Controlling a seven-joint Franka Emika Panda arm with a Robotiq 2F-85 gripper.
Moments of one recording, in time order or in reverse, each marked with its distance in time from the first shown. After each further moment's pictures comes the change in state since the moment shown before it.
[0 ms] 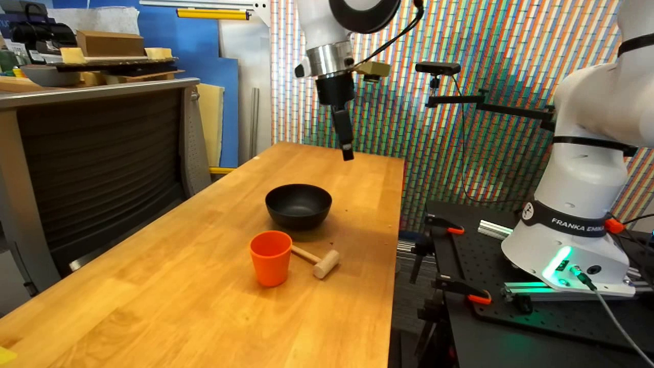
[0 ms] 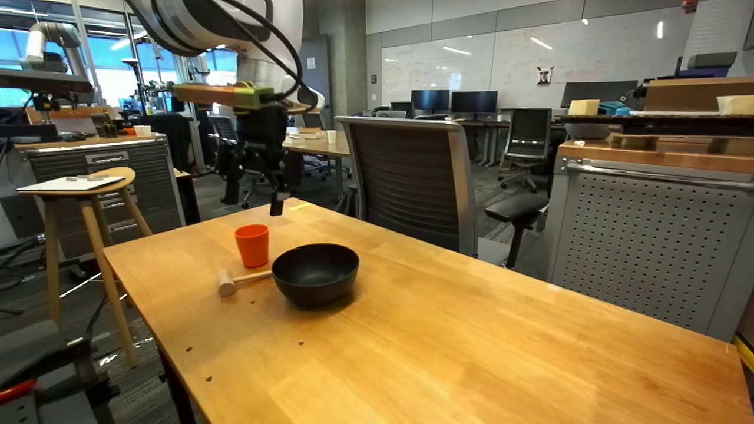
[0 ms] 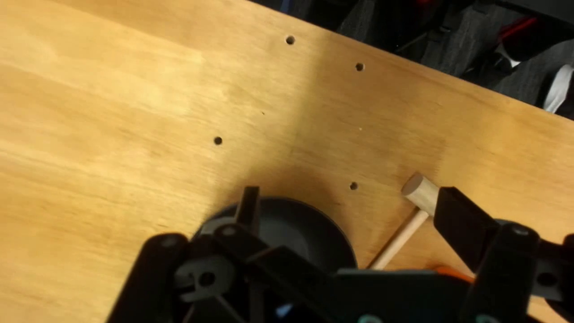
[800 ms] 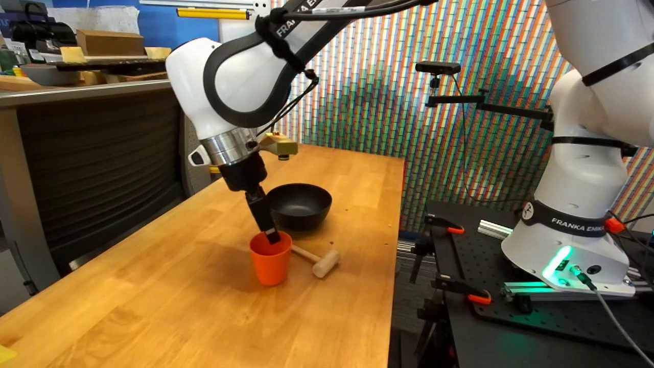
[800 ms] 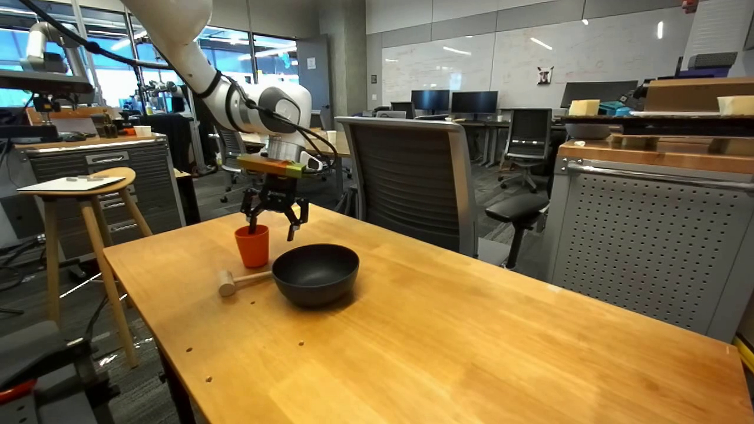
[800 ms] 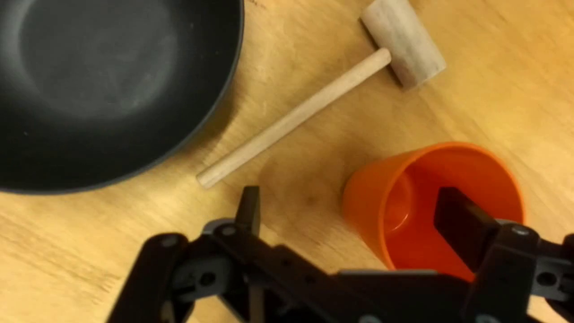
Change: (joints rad) arm 0.088 0.646 0.186 0.593 -0.041 -0.050 -0.022
